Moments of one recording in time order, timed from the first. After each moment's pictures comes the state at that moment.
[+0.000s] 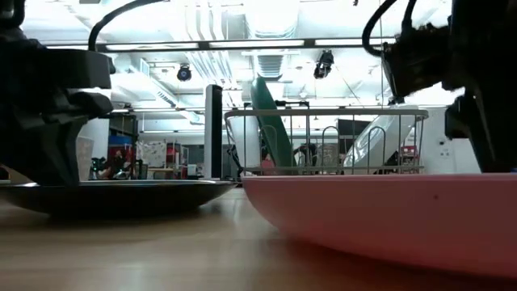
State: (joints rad) left arm -0.65 1.64 0.79 -0.55 -0.45 -0.59; right arm 0.48 1.61 0.92 -0.47 -0.09 1.07
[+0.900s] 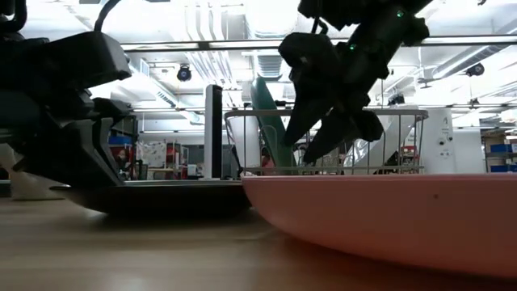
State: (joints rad) left arm -0.66 1.78 0.75 -0.20 -0.60 -0.59; right arm 0.19 1.76 1.02 -0.19 0.12 0.88
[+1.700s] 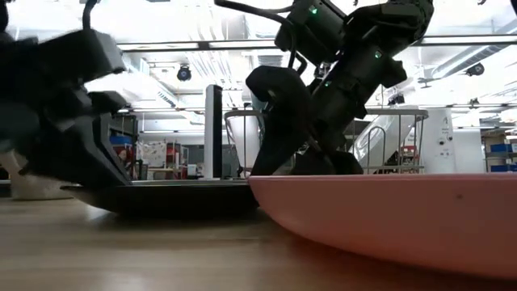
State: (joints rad) left arm -0.70 1.71 0.83 -0.33 -0.73 -0.55; right arm 0.18 1.96 1.03 0.05 0.02 0.94
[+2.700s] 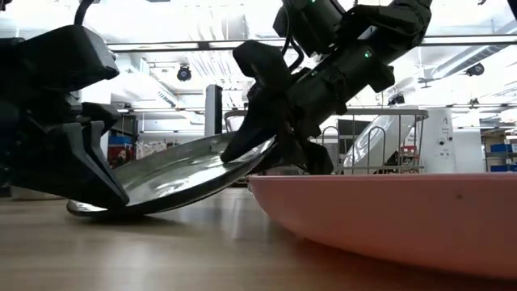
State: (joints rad) left arm -0.71 1.82 0.75 -0.05 -0.72 -0.60; right arm 0.17 1.96 1.02 0.28 0.05 0.85
